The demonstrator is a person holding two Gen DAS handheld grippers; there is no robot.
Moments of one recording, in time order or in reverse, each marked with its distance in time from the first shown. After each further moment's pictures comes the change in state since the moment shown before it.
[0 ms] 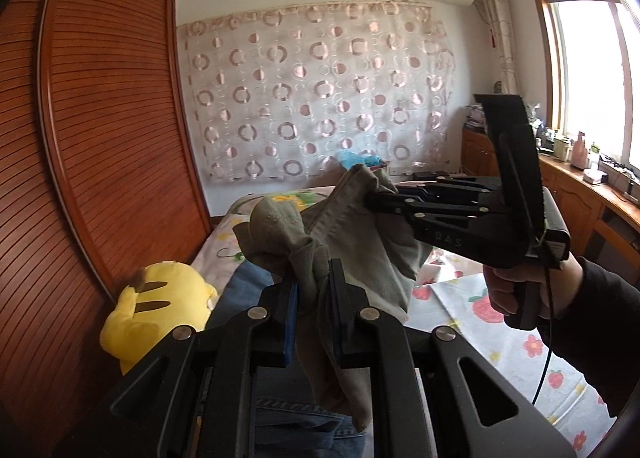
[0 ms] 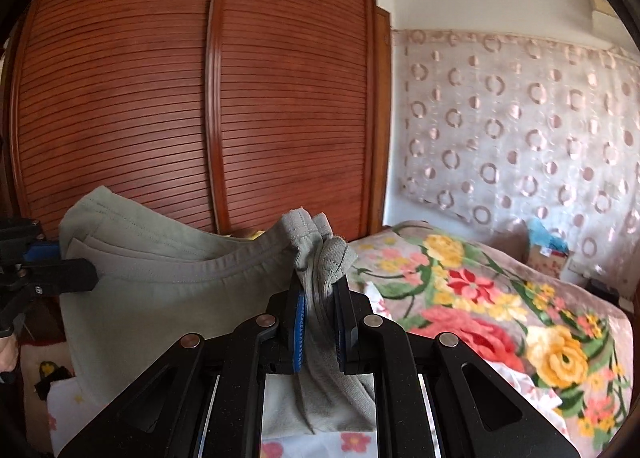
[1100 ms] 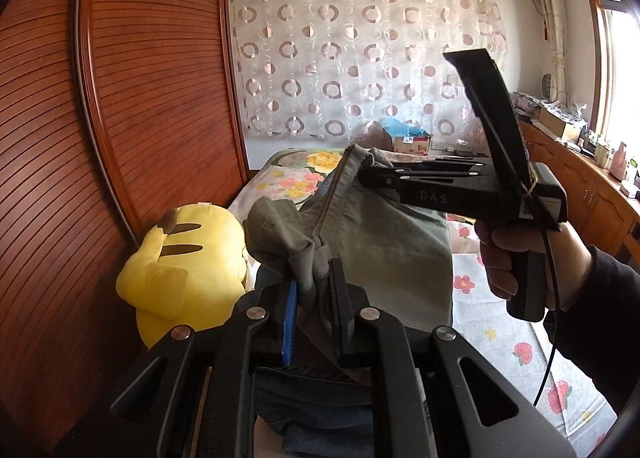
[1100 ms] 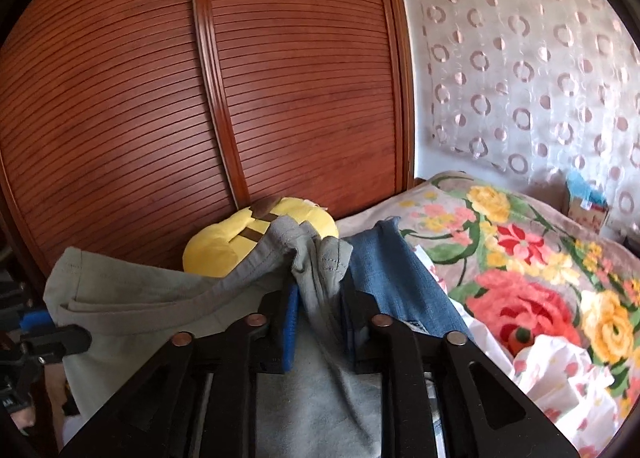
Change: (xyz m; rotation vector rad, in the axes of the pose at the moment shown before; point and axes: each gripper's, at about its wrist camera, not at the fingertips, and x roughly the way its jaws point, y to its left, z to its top) left arm 0.032 0.040 -0.036 -0.112 0.137 0.107; right arm 0.082 -0.014 0.020 0.104 0.160 0.107
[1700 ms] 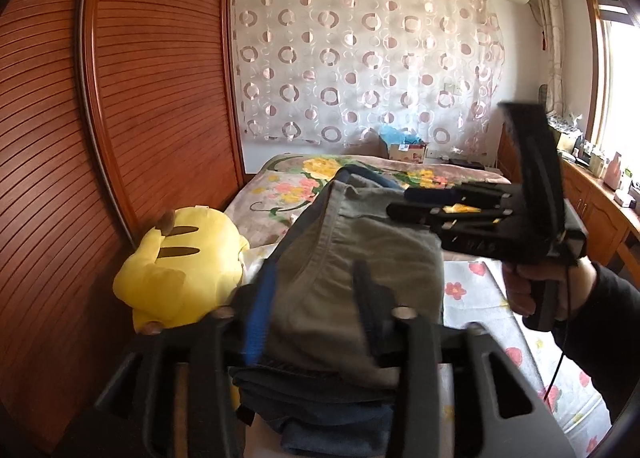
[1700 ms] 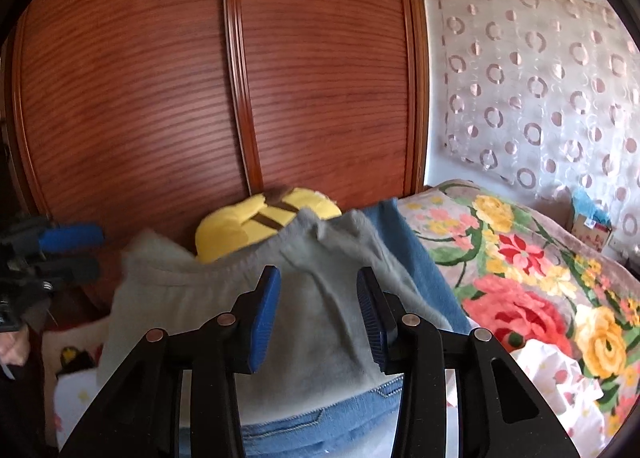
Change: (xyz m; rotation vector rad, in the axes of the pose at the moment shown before) left arm -0.008 0.004 0.002 -0.024 -0.025 -0.027; right arm -0.029 -0.001 -0.016 -0.088 0.009 0.031
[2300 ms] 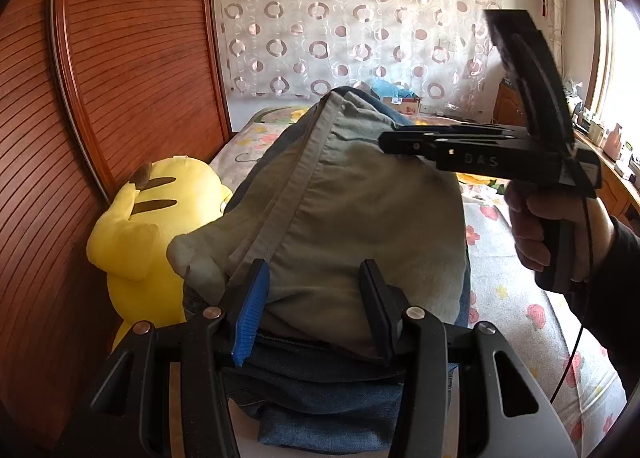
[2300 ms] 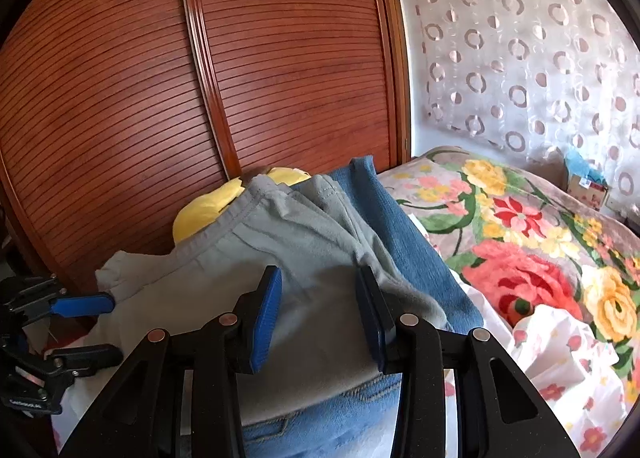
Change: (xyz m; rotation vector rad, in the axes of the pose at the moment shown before) left arm 0.052 -0.005 -0.036 0.023 0.164 -0.026; right arm 0.021 -0.016 0.002 0.111 0.055 -0.022
